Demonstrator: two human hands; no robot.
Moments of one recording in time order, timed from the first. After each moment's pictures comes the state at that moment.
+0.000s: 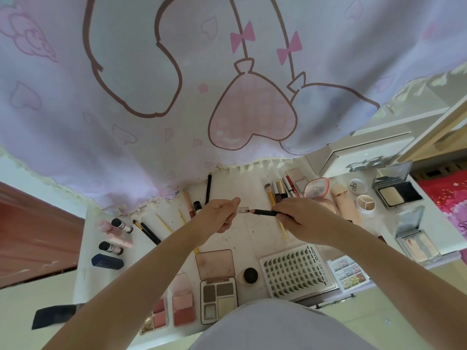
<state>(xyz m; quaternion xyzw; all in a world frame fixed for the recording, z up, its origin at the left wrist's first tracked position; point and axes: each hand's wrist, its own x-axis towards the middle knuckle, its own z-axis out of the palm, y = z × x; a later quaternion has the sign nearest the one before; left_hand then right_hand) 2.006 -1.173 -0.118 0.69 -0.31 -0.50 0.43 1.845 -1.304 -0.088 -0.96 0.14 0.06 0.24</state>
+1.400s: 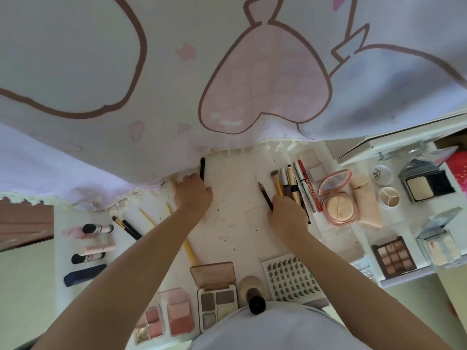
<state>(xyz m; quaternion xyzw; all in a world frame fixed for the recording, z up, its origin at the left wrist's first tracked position) 2.088 -1.228 -0.228 0.93 -0.28 -0.23 -0.02 1.916 -1.316 -0.223 -0.86 0.43 0.18 0.20</state>
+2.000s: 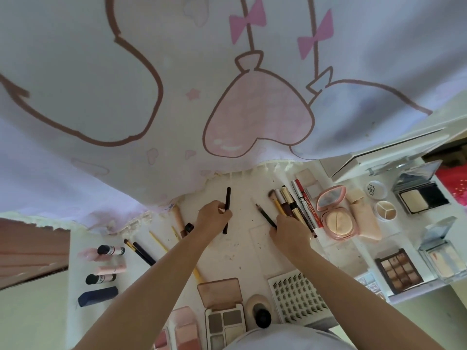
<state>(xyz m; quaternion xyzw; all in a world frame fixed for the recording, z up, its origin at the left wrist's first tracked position) 2.064 -1.228 -0.206 0.86 -0.22 -0.39 0.24 1.908 -1.316 -0.227 -0.86 0.45 0.18 0.18</state>
